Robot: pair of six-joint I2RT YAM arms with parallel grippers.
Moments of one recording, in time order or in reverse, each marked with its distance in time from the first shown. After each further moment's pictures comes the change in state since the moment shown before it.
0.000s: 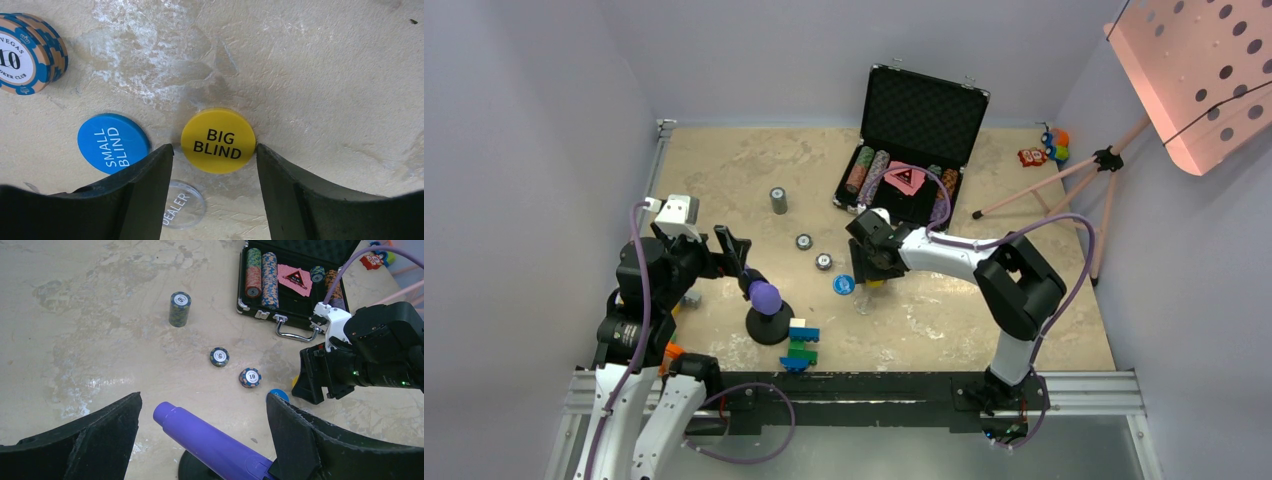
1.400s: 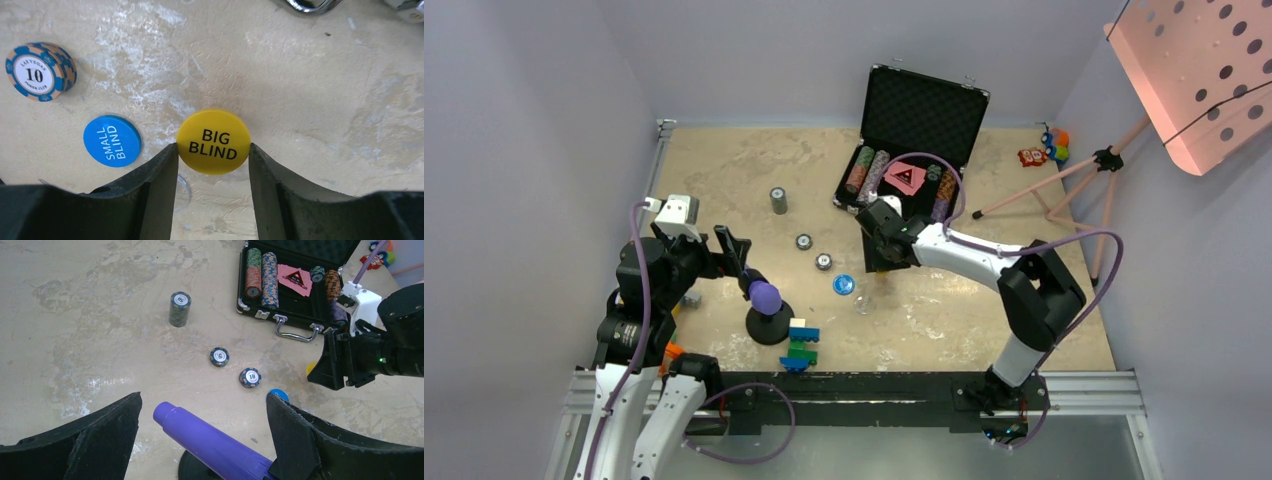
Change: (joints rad) left arm 0.000 0.000 0.000 0.000 0.000 0.000; right arm -0.024 -0.089 0.011 -0.064 0.067 -0.003
